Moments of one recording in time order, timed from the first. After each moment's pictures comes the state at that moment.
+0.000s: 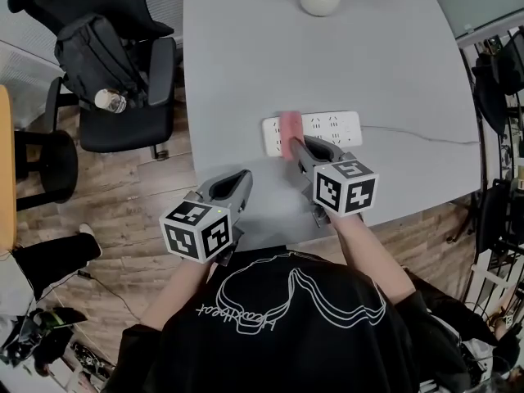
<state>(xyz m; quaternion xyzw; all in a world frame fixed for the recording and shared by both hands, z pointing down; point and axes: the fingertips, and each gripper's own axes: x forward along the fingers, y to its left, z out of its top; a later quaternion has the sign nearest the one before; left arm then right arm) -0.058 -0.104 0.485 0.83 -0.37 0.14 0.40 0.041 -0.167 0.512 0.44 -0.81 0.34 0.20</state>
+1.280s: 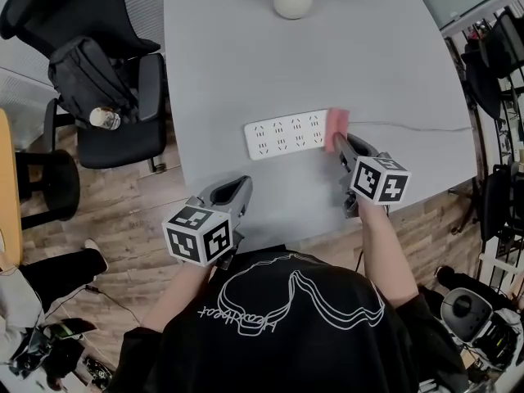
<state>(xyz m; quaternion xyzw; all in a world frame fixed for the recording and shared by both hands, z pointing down) -0.022 -0.095 0.477 0.84 -0.34 0.16 0.39 0.191 -0.167 0.513 0.56 -0.73 0.35 0.16</state>
